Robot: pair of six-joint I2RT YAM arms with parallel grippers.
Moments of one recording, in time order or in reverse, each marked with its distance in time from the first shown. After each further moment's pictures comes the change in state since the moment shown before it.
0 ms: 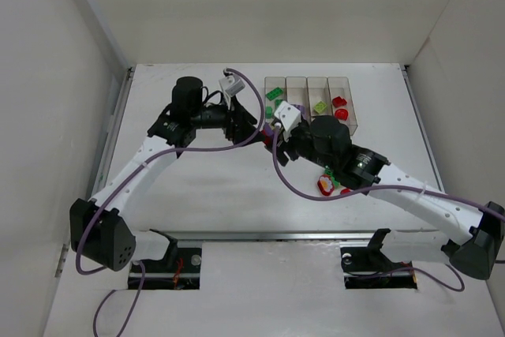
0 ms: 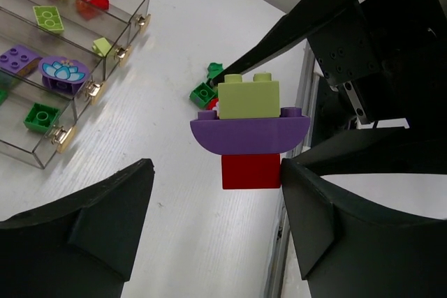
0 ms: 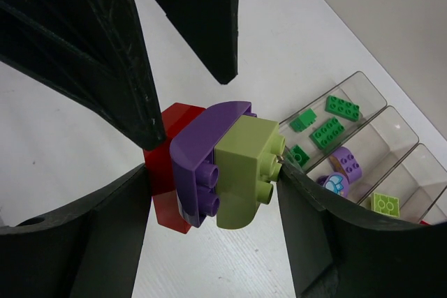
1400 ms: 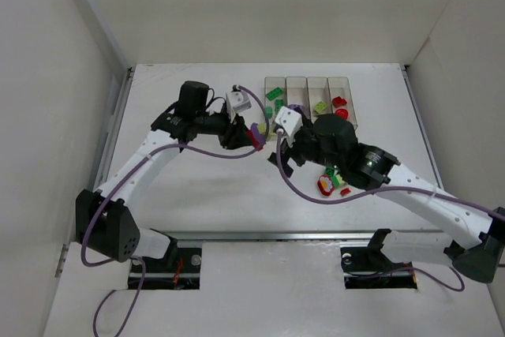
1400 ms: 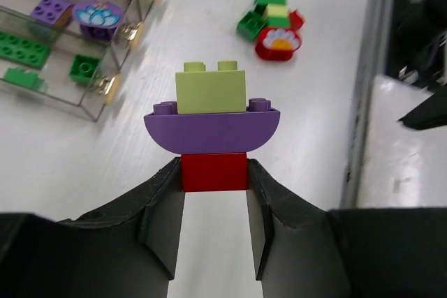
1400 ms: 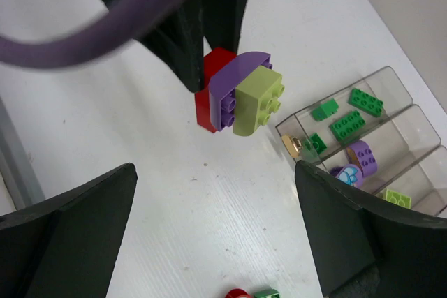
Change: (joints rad) left arm 0.007 0.065 0.035 -0.249 -0.047 0.362; right arm -0.006 -0.054 0.023 -0.129 -0.083 -0.005
